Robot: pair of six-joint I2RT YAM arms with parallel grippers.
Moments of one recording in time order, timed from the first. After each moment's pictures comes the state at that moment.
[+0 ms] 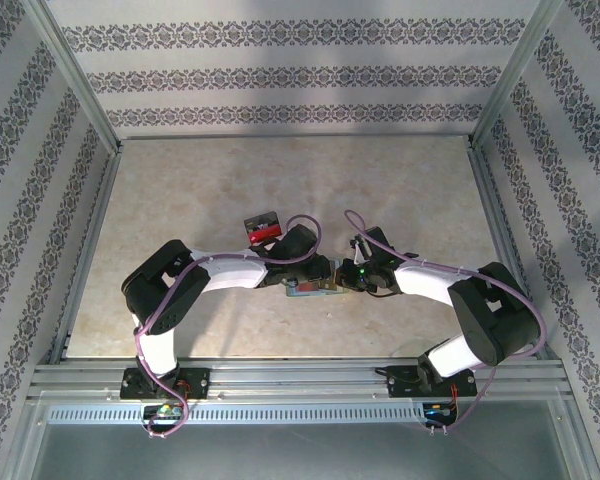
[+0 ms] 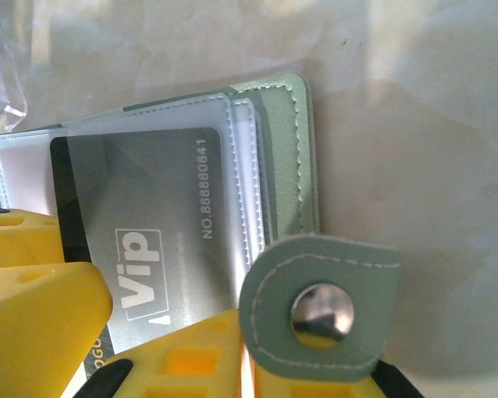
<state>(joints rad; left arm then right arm) -0.81 1.86 1.01 -0.01 0.16 -0.93 0.48 1.50 0.60 -0.14 -0.33 0.68</state>
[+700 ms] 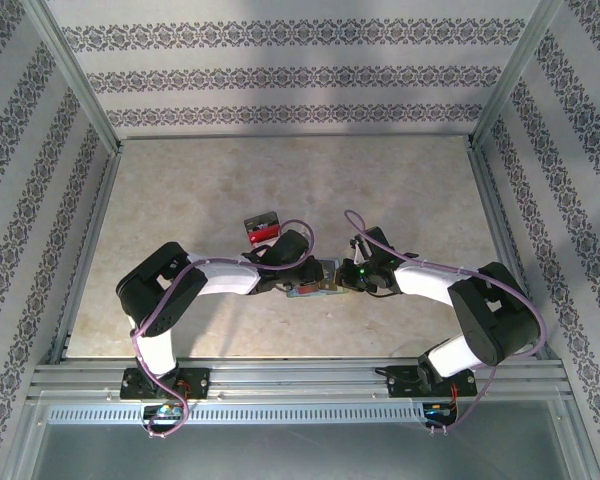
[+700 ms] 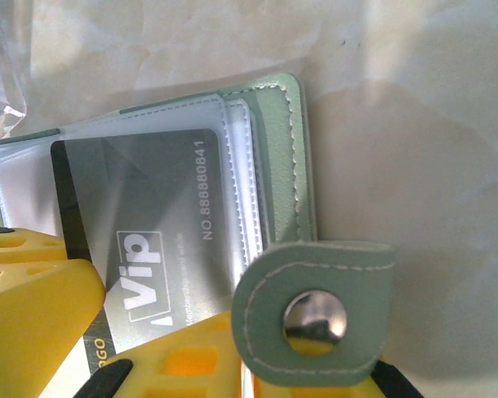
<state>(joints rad) -0.80 1.83 0.91 0.13 0.19 -0.96 0.48 1.50 0.60 -0.14 -0.32 0.68</state>
